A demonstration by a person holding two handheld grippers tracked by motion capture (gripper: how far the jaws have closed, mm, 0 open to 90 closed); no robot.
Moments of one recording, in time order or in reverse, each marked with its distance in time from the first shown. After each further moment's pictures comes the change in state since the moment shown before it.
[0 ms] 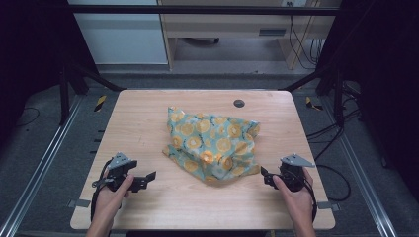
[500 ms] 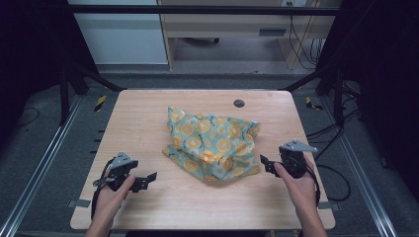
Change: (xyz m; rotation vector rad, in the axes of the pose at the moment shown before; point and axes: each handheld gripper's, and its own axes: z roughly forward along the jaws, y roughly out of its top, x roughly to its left) left arm -0.002 0.002 0.002 0.019 -0.007 0.019; right arm 0.001 0.056 -0.008 0.002 0.063 -0.061
